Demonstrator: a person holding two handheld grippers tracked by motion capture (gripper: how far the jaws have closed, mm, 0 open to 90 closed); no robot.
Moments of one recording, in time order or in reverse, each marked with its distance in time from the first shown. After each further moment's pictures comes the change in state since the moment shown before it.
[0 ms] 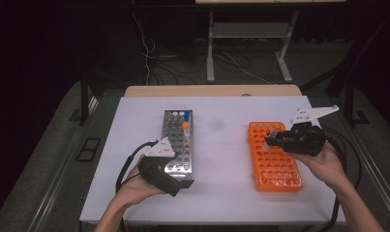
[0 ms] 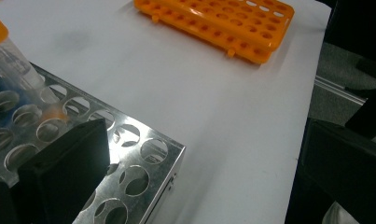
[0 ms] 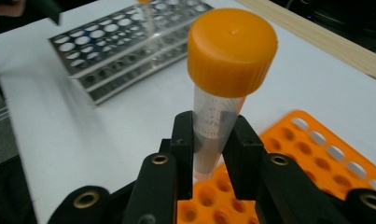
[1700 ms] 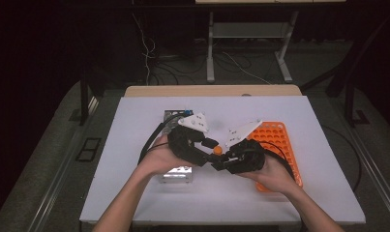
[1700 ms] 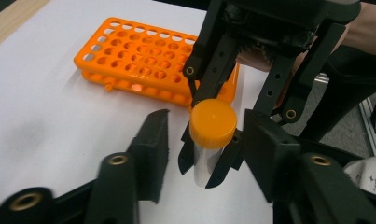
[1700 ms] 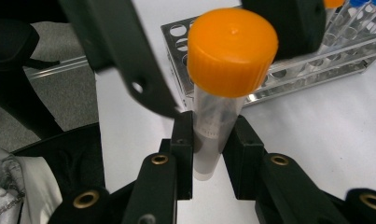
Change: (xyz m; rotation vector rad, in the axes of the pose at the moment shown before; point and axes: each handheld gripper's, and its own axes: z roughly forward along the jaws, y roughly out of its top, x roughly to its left) left arm -0.005 0.097 0.026 0.042 -0.193 0.196; right arm 0.094 0.040 0.089 0.126 0.271 -0.210
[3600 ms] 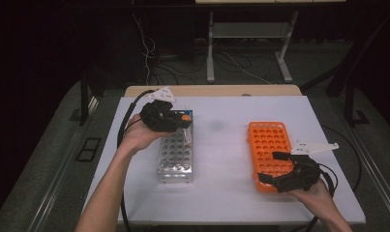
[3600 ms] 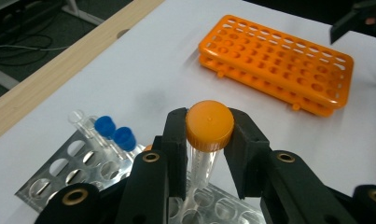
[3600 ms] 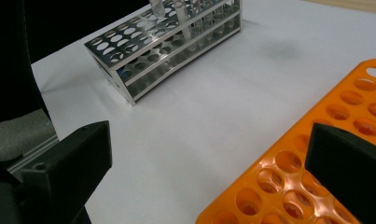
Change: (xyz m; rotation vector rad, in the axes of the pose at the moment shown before) left arm 0.074 -0.028 -0.050 -0.035 0.276 -0.143; right arm -0.008 -0.122 -0.069 -0.269 -0.213 0.357
